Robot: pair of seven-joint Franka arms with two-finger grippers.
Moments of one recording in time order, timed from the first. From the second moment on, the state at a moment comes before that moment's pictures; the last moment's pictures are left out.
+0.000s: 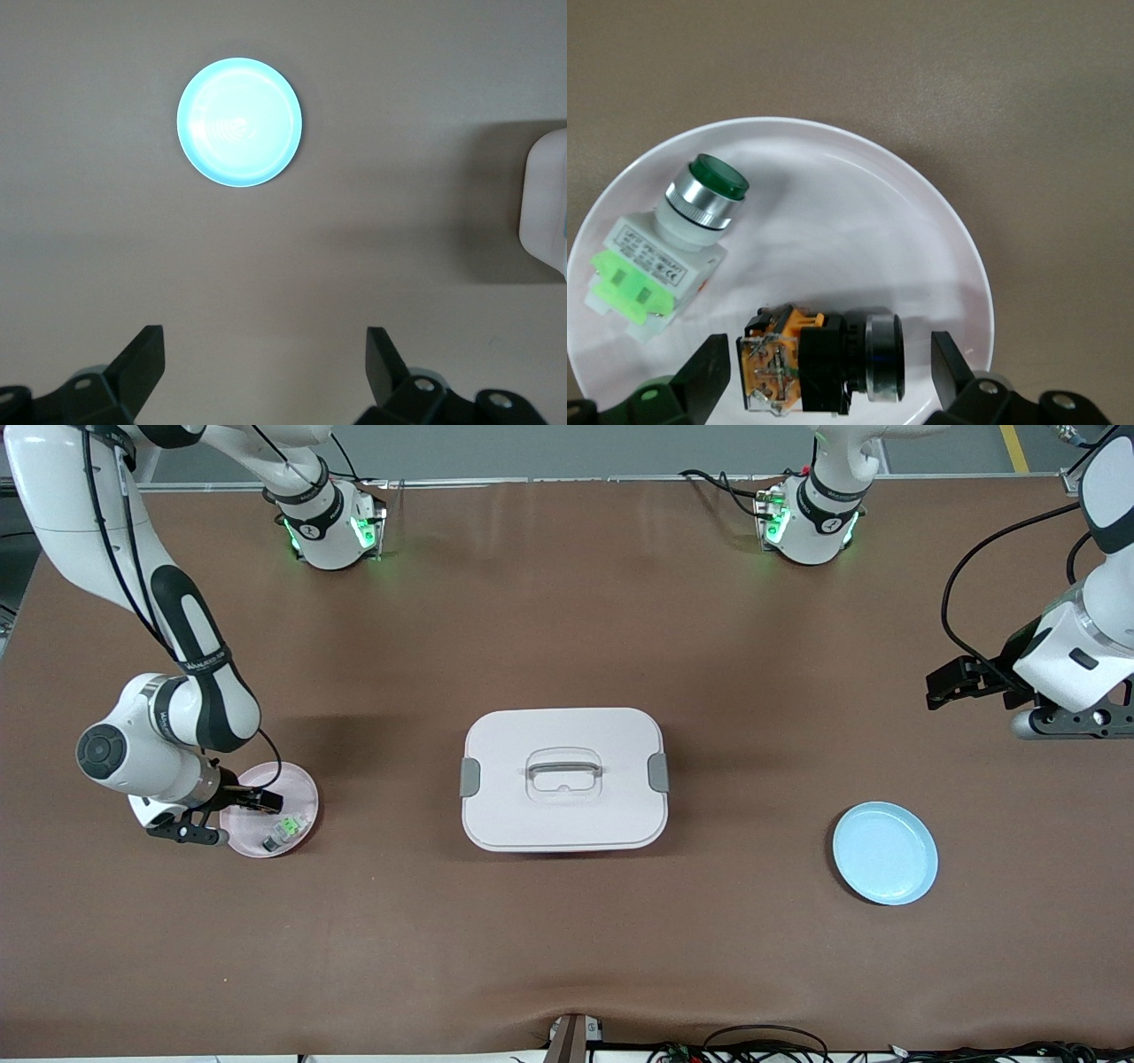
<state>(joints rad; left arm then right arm) -0.02 0.09 -0.06 -1.58 0.02 1.64 -0.07 -0.04 0.56 -0.07 -1.95 0.10 2.46 -0.02</state>
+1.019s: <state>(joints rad) -0.02 0.09 -0.06 -1.58 0.02 1.64 -0.07 -0.03 0.55 -0.07 -1.88 0.22 2.24 -0.02</state>
